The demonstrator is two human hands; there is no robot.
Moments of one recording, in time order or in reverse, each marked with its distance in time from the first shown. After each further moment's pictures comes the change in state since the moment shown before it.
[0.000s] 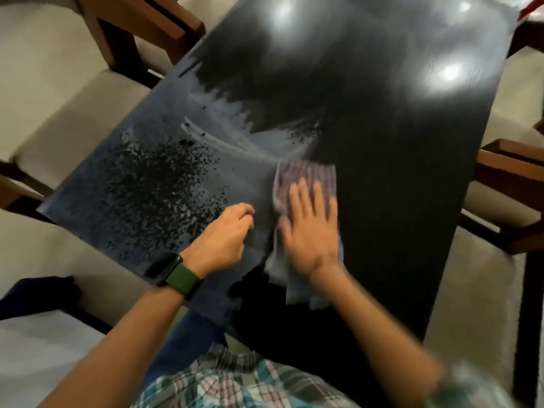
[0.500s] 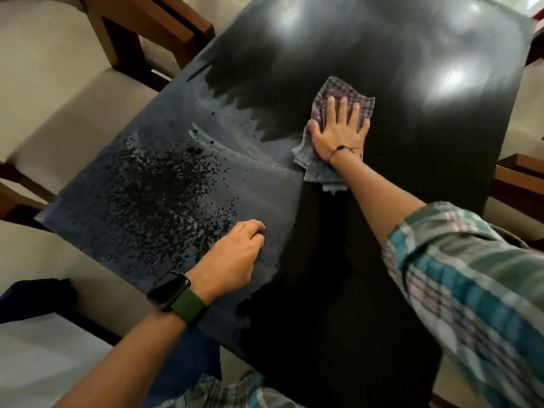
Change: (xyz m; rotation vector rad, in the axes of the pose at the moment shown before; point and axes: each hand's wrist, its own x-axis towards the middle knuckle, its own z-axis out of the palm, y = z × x) left_hand -0.004 -0.007 0.002 -0.028 0.039 0.065; right_hand 0.215 0.042 -0.039 0.057 0.008 0.261
